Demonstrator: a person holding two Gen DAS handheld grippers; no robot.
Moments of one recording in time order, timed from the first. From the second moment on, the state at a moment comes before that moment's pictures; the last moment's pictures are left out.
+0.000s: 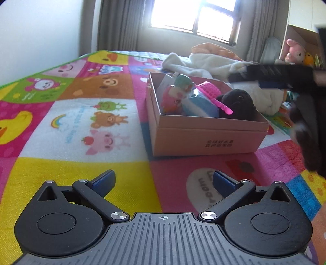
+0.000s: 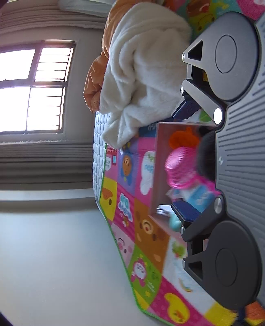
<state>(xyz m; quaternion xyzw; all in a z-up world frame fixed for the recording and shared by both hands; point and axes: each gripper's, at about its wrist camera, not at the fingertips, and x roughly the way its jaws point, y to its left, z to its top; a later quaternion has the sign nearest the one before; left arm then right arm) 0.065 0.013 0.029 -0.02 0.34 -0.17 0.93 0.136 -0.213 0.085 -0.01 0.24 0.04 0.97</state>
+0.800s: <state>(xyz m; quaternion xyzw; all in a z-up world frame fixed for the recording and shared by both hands) 0.071 -0.048 0.008 0.00 0.33 -0.08 0.94 0.071 -0.234 0.006 -0.11 0.29 0.02 0.95</state>
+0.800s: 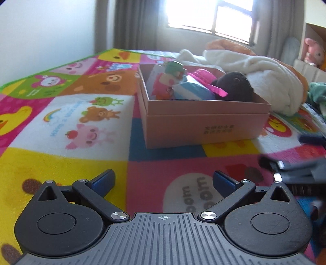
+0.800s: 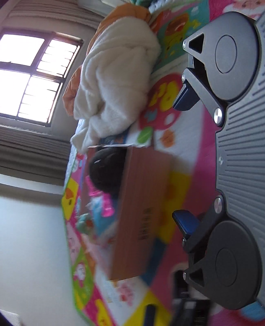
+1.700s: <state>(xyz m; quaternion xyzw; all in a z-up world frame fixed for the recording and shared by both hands) 0.072 -0.061 0.001 0.03 0.33 -0.06 0.94 0.084 -0.275 -0.012 0.01 0.34 0.02 0.94</state>
